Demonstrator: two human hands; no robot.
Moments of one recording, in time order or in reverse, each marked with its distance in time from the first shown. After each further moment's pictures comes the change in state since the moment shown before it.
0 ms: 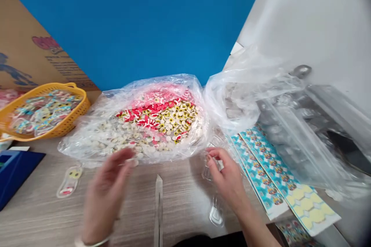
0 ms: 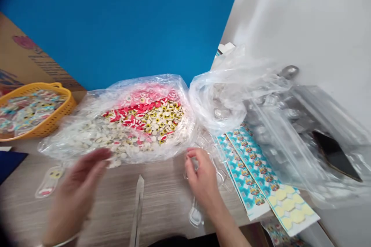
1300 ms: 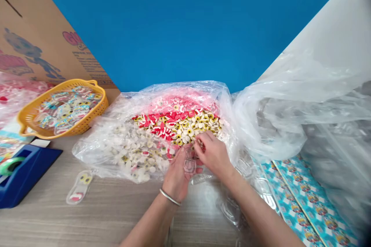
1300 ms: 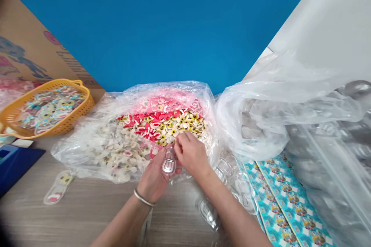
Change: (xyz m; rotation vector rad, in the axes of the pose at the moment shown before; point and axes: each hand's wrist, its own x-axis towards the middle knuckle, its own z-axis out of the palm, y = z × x) left_hand 0.049 -0.016 0.135 -0.820 -0.227 -0.578; right_hand 0.130 -0.008 0.092 -0.330 -0.174 -0.401
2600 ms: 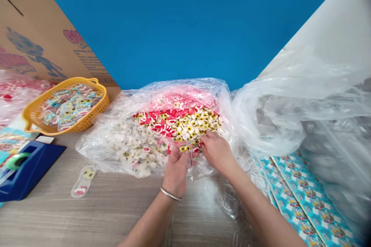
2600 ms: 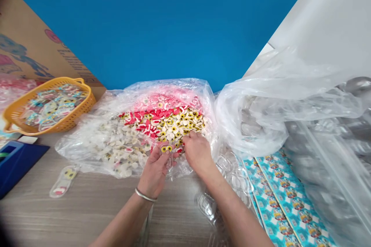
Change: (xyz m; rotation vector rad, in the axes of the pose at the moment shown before) left_hand 0.000 -0.006 -0.004 0.114 0.098 0.168; right_hand -0.001 0.005 -0.016 -0.183 -0.345 0.139
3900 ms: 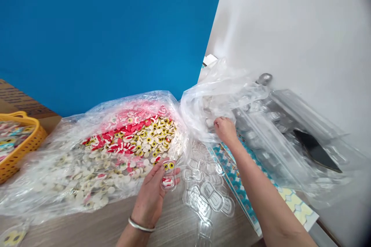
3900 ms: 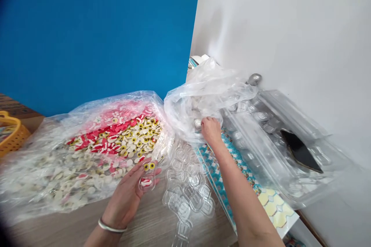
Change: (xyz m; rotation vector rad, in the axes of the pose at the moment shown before) left_hand -0.043 -0.006 0.036 0.104 -0.143 -0.253; right_hand -0.043 0.197 -0.041 -0.023 0.320 0.480
